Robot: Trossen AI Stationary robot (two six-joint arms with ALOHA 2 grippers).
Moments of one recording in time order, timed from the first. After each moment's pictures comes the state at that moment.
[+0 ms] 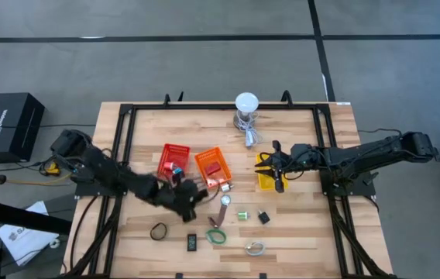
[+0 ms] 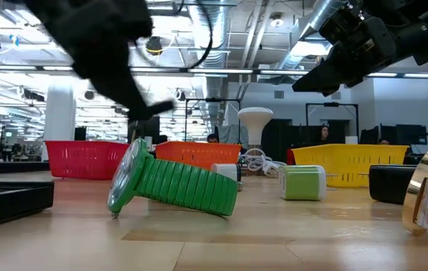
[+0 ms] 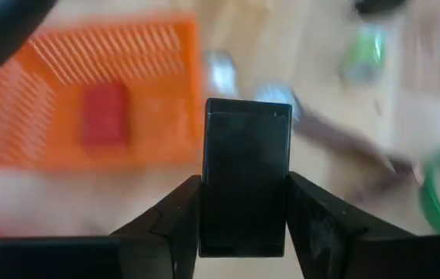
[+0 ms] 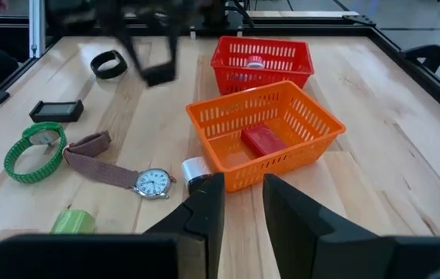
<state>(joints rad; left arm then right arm) -0.40 1.50 0.82 -0.24 -0.51 -0.53 0.01 1.04 0.40 0.24 0.03 0.00</state>
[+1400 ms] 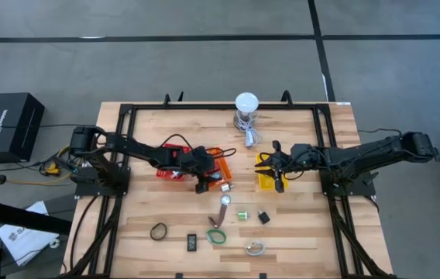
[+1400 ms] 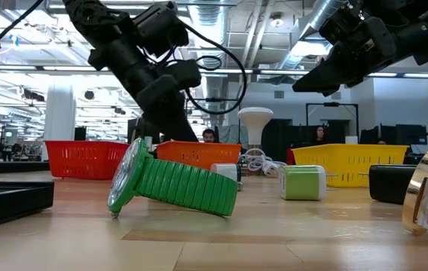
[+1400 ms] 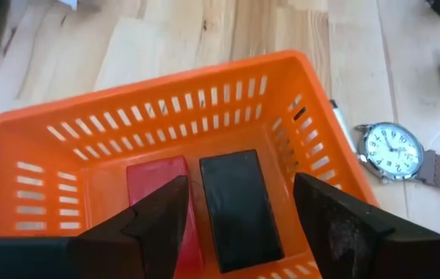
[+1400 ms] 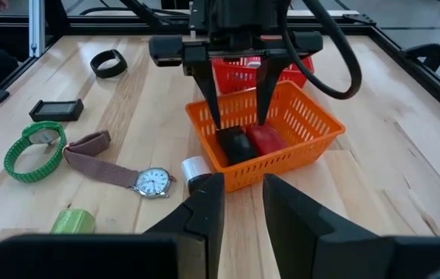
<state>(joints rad) 0.04 1.67 0.82 0.04 -0.06 -0.06 0.01 1.04 0.40 0.24 0.03 0.00</state>
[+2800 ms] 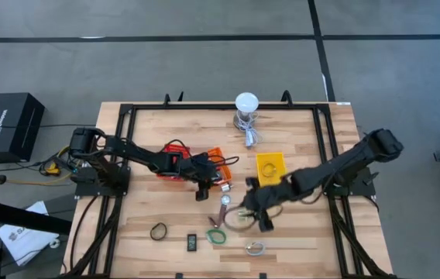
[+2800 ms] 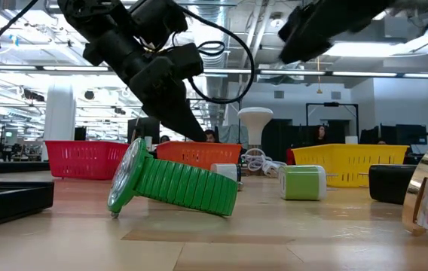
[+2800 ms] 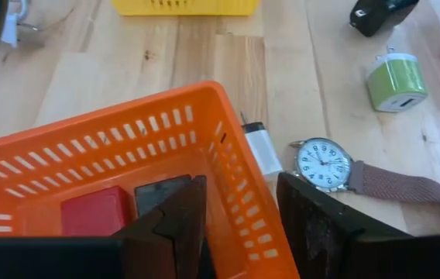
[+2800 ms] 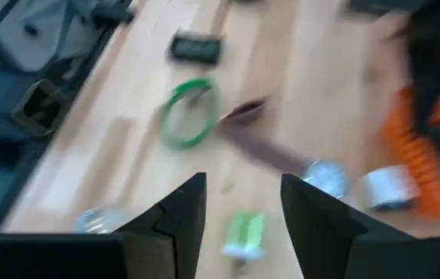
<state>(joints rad) -0.03 1.67 0.82 0.10 -0.05 -0.06 0.42 1.54 1.02 -0.27 0.08 0.16</state>
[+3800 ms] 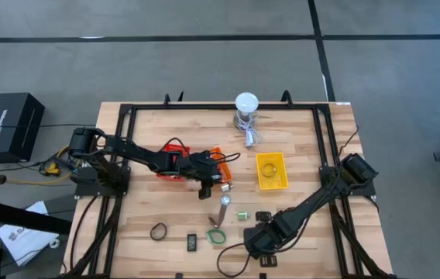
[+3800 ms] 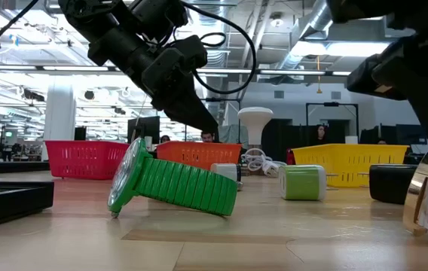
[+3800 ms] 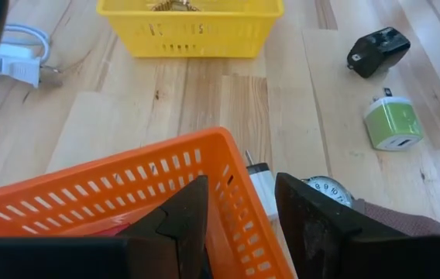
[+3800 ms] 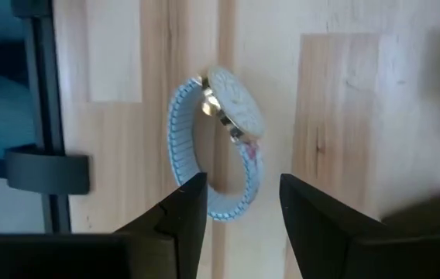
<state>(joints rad) -0.03 1.67 0.82 0.19 -0.05 -0.06 0.64 1.94 1.34 -0.71 -0.02 0.62</state>
